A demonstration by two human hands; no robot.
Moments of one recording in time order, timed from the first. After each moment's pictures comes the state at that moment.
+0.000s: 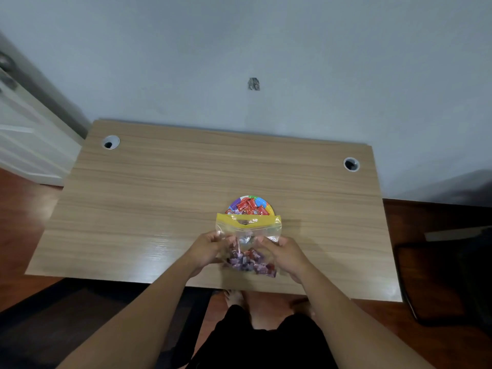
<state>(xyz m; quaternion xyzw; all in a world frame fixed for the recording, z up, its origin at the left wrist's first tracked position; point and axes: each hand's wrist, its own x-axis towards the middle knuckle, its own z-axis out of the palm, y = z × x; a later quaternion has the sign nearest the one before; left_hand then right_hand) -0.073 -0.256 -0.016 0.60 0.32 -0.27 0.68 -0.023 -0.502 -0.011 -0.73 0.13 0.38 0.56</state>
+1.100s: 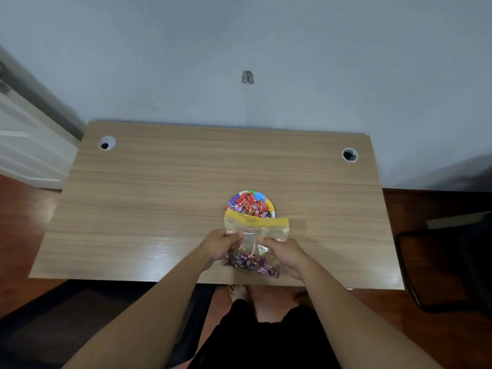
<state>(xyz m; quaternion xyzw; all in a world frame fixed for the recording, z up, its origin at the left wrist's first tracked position) -0.060 -0.282 -0.016 0.65 0.32 -0.30 0.62 -0.030 -0.504 -0.021 -0.67 0.25 0.42 0.56</state>
